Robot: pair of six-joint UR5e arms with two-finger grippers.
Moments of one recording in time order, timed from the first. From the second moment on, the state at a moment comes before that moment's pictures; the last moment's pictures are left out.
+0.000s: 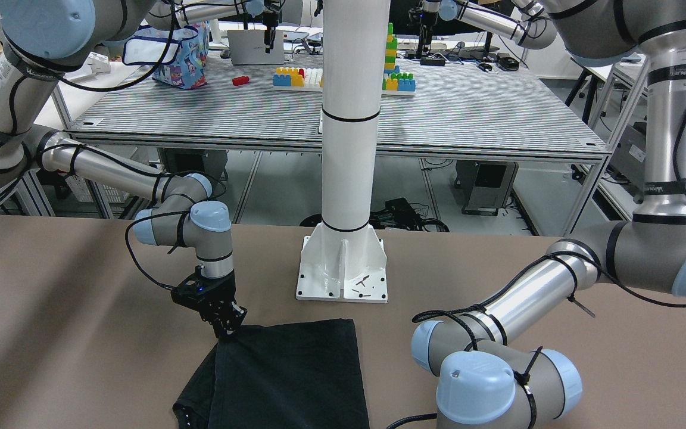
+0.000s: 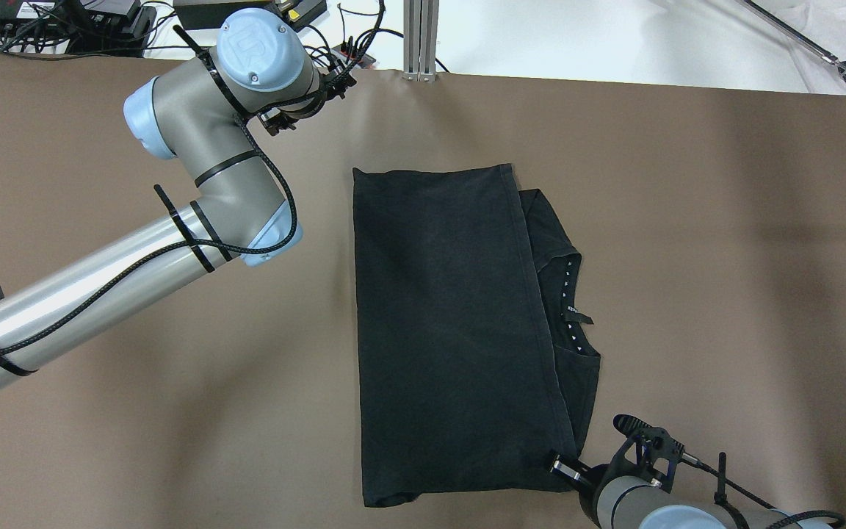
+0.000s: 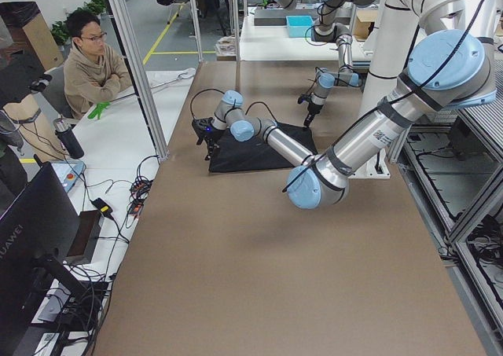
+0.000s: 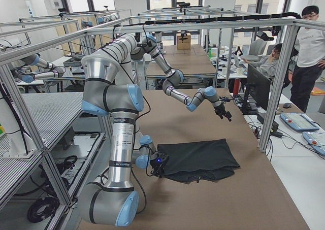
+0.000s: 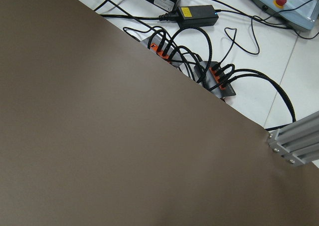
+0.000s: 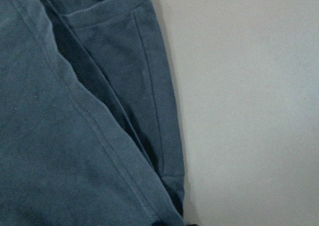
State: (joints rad) left arm -0.85 -2.50 -1.25 -1.89 -1.63 -1.64; right arm 0.14 -1.55 2.05 -1.23 1.37 1.95
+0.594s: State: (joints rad) left arm -0.85 -2.49 -1.25 -1.88 -1.62 -1.66; right arm 0.14 -1.54 2.05 -1.23 1.37 1.95
